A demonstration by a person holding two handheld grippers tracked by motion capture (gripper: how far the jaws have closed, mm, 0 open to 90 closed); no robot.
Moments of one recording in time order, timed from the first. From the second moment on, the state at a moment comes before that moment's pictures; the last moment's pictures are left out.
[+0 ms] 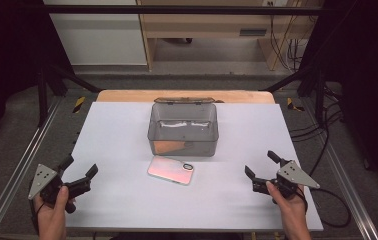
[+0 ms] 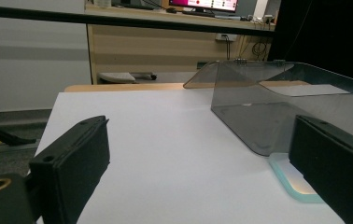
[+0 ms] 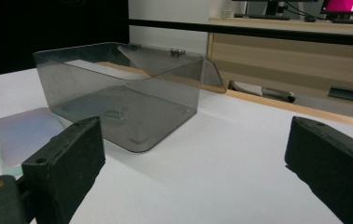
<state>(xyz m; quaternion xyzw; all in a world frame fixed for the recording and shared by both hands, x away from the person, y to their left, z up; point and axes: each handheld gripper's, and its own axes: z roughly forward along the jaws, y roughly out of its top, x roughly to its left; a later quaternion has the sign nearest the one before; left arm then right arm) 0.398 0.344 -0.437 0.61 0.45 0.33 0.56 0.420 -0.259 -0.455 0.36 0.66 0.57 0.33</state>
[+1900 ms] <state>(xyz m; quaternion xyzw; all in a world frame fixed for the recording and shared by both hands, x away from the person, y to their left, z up) 0.503 0.184 -0.476 0.82 0.43 0.21 0.32 0.414 -0.236 -0.453 0.38 0.69 0.54 0.31</state>
